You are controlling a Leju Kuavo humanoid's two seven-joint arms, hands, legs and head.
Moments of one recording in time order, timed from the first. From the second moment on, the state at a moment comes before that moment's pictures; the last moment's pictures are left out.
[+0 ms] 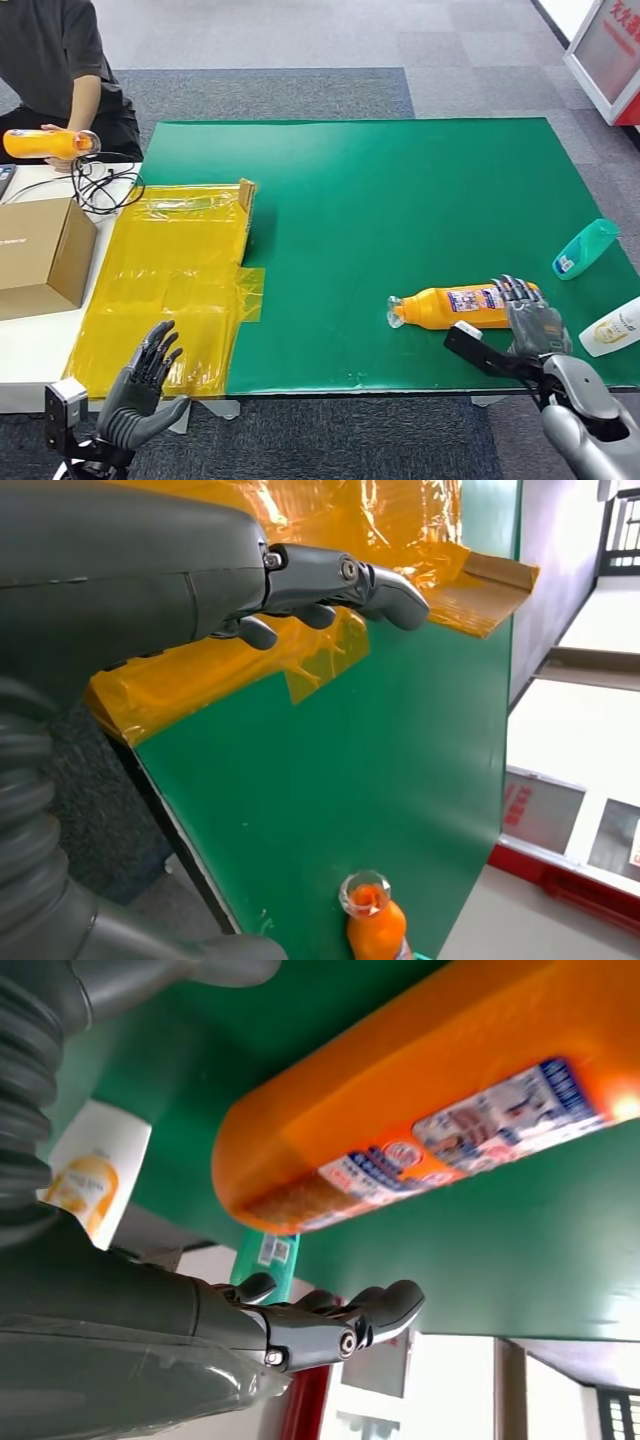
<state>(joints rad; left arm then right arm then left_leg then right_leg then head) 0.29 -0.07 0.19 -1.37 -0.02 -0.48 -0.41 -0.05 -0.53 0.07 -1.53 1.06 -0.06 -0.11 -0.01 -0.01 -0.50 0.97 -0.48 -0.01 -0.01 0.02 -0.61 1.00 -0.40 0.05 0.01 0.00</state>
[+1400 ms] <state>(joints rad) 0.27 -0.02 0.12 -1.37 0.00 -0.46 -0.44 -0.50 -0.66 0.41 -1.10 0.92 0.19 -0.18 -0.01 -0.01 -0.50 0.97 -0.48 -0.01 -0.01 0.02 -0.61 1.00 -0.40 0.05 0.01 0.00</state>
